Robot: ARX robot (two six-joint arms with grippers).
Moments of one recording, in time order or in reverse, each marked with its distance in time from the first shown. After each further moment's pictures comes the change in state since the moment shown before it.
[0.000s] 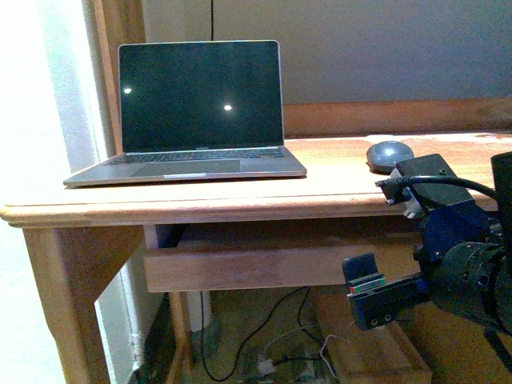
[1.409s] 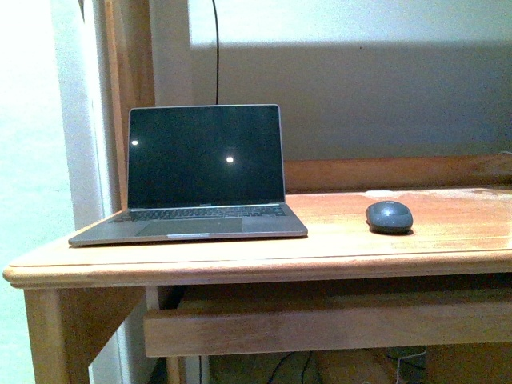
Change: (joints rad) left arm 0.000 0.000 0.000 0.000 0.000 0.000; right arm -0.224 -1.735 -0.746 -0.730 -0.089 0.115
